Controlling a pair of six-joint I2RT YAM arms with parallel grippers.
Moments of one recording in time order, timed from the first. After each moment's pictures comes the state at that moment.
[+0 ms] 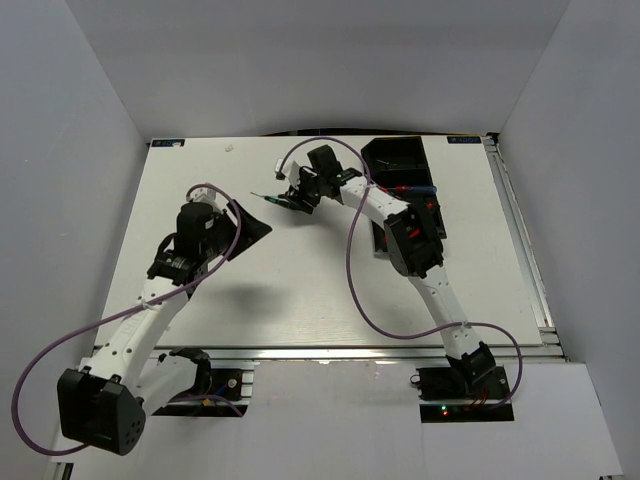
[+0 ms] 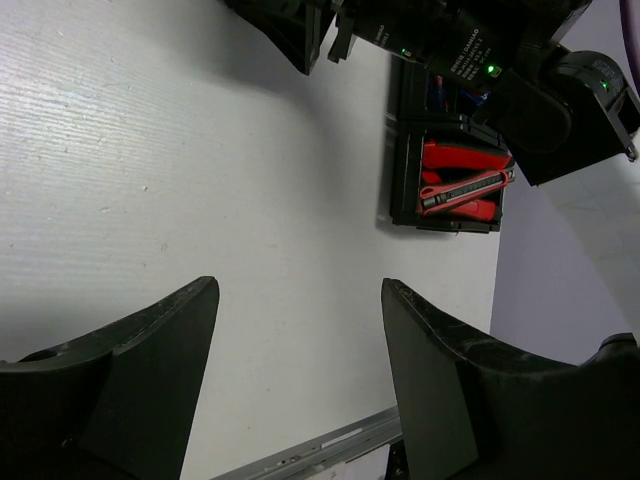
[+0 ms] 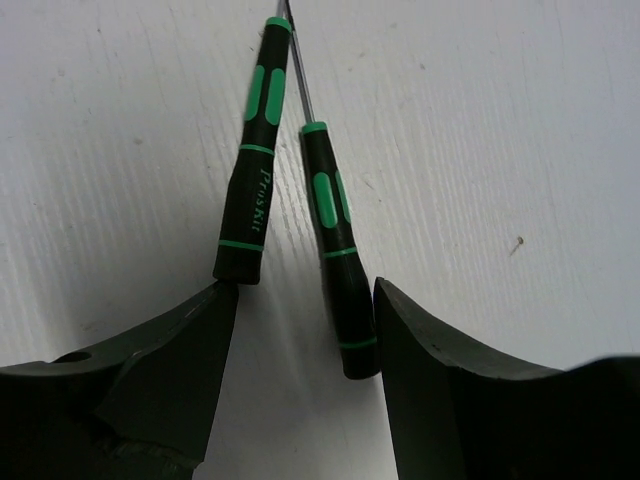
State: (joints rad) left arm -0.27 1.00 0.78 -0.30 0.19 -0.82; right arm 0.62 2.57 2.20 -0.37 -0.42 -0.66
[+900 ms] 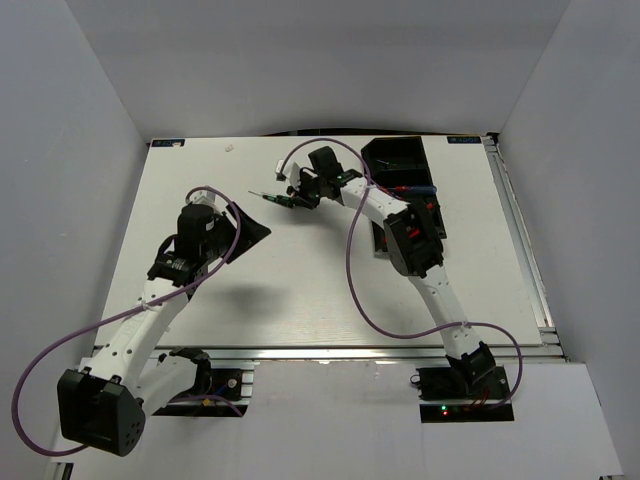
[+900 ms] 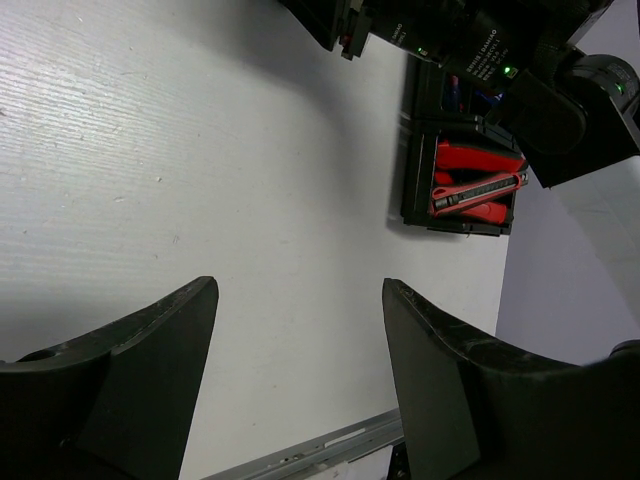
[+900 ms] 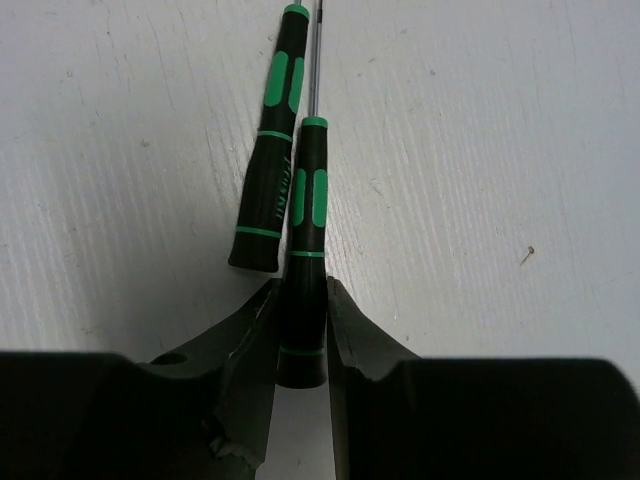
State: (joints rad) left arm -0.27 0.99 0.76 -0.32 0.17 -0.83; right arm 0.62 2.58 2.19 -0.35 -0.44 -0.66
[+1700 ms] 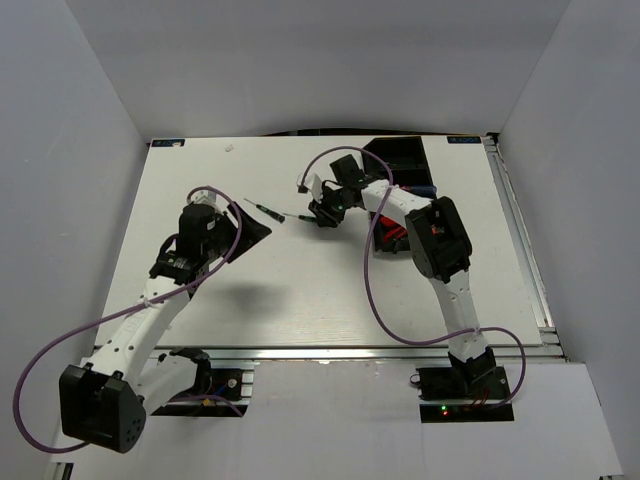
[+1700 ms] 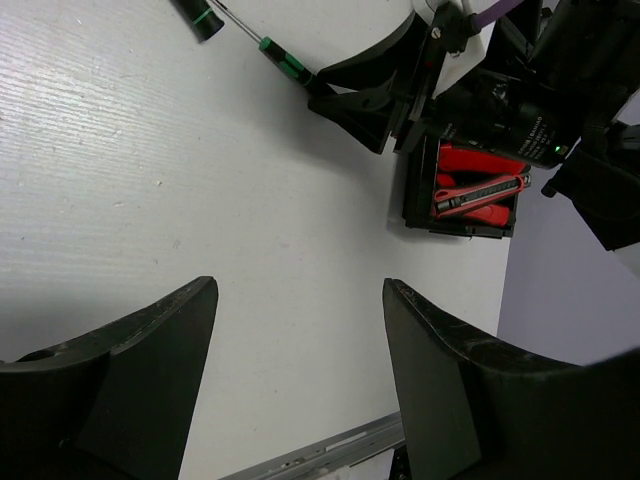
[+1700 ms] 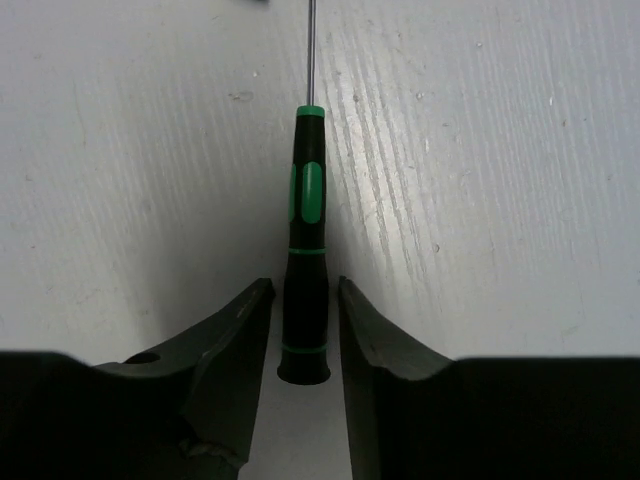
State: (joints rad) left arm -0.27 1.00 0.75 -0.30 0.17 -0.83; right arm 0.57 2.31 1.79 -0.44 -0.50 -0.68
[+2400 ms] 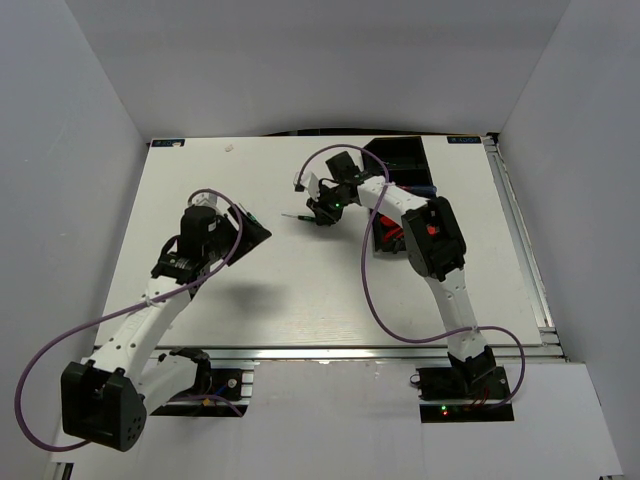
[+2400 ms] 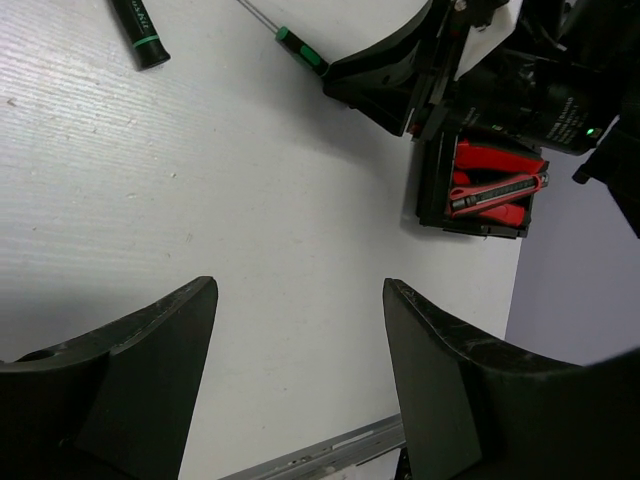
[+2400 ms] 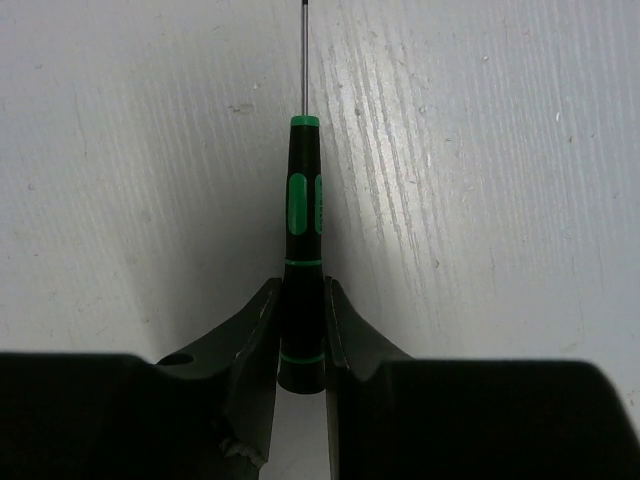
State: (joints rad) left arm -0.26 1.01 0.73 -0.28 0.17 -0.83; right arm 0.58 2.36 1.89 -0.53 -0.50 -0.69
